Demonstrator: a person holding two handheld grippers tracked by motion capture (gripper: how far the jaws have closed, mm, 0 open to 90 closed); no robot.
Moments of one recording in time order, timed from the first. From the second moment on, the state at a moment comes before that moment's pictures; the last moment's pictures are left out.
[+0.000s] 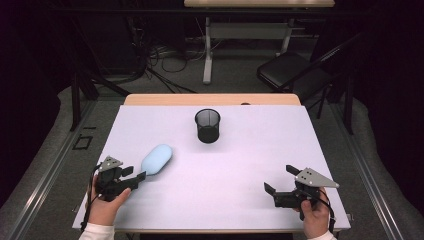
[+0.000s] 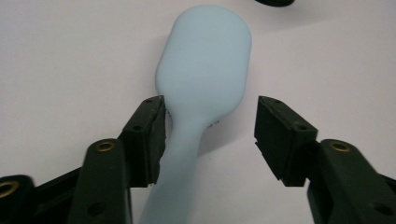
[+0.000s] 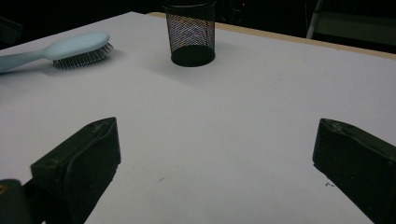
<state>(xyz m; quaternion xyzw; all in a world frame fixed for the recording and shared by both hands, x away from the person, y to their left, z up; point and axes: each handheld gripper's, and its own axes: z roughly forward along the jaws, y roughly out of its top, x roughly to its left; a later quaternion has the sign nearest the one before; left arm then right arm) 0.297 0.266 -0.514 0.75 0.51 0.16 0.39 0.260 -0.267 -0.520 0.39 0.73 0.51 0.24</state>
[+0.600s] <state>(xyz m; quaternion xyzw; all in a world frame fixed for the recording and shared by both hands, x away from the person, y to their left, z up) 0.296 0.281 -0.513 0.72 0.52 0.17 0.42 0.260 -0.266 -0.521 0.39 0.73 0.51 0.24</state>
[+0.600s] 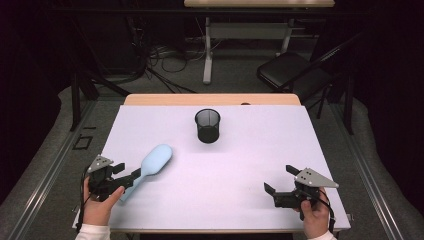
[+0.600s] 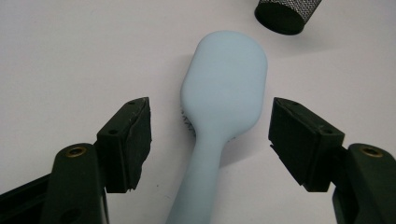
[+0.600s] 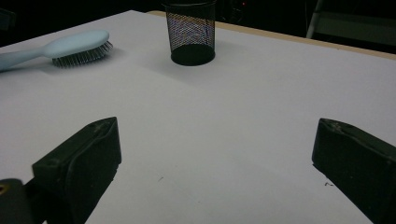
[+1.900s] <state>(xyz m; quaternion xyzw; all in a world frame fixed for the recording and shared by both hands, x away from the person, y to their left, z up) 0.299 0.270 -0.500 0.75 0.49 0.18 0.41 0.260 -0.264 -0.521 0.39 0.73 0.51 0.24</state>
